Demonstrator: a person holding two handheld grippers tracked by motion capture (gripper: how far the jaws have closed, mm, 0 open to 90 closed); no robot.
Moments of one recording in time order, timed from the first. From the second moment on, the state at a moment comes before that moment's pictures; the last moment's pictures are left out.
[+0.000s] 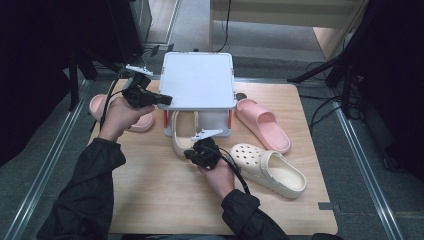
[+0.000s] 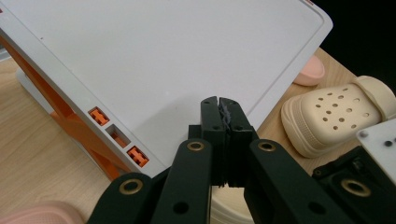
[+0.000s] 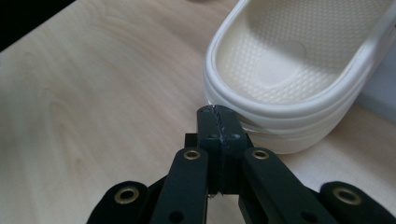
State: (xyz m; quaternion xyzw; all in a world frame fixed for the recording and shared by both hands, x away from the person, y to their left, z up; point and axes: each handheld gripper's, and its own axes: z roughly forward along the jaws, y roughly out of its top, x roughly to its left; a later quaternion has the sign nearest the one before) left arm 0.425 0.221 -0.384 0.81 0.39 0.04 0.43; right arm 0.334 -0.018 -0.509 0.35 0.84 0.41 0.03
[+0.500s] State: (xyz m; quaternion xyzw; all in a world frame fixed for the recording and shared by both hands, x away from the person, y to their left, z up) left arm 0.425 0.221 -0.384 0.81 0.39 0.04 0.43; right arm 0.372 0.008 -0.510 0.35 0.84 0.41 0.06
